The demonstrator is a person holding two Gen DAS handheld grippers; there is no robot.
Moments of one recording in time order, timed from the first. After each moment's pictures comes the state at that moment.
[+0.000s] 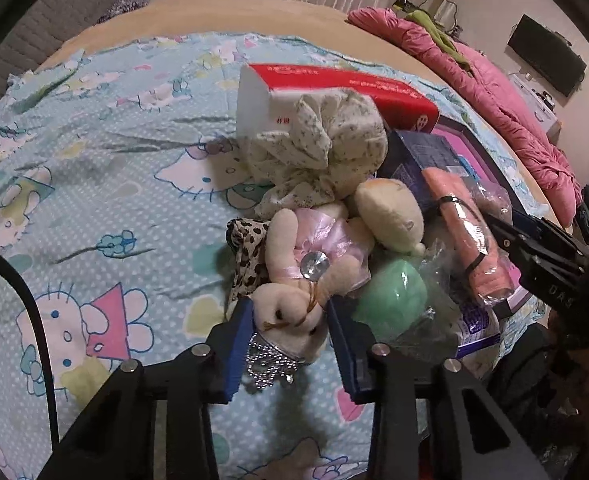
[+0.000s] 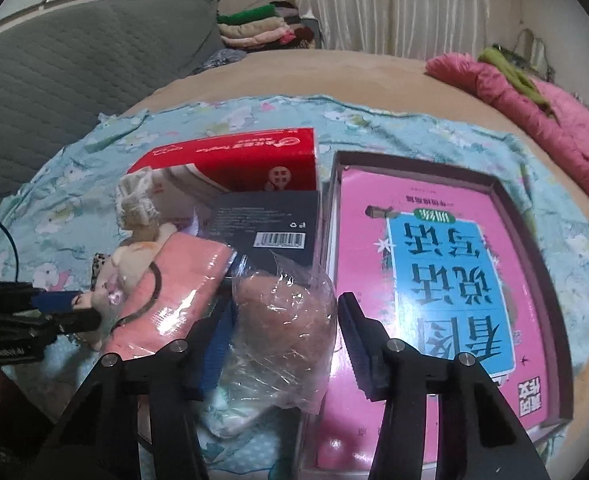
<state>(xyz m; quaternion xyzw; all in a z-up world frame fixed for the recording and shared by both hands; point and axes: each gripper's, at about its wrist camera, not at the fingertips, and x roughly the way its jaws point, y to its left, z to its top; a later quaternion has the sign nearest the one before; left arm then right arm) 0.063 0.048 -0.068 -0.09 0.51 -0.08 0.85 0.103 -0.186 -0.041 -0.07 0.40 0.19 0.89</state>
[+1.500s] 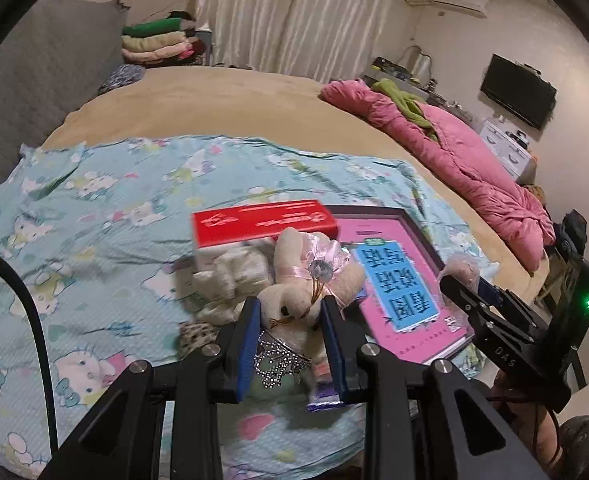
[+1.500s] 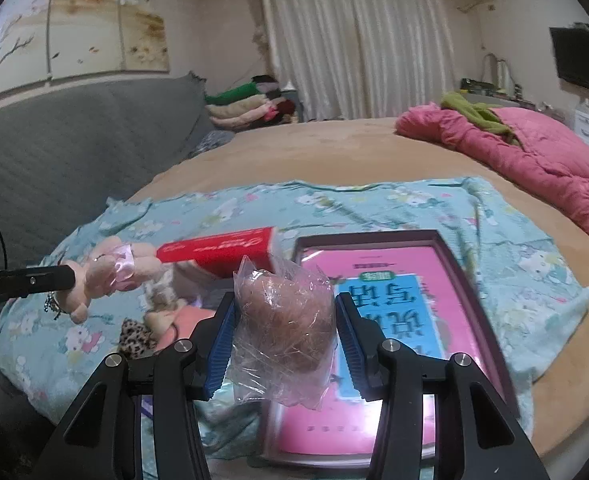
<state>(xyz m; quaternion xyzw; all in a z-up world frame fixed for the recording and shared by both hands) 0.046 -0.003 0.059 -0.09 0.40 -0.08 0.91 0.058 -0.265 0.029 0.02 0.29 0.17 0.94</state>
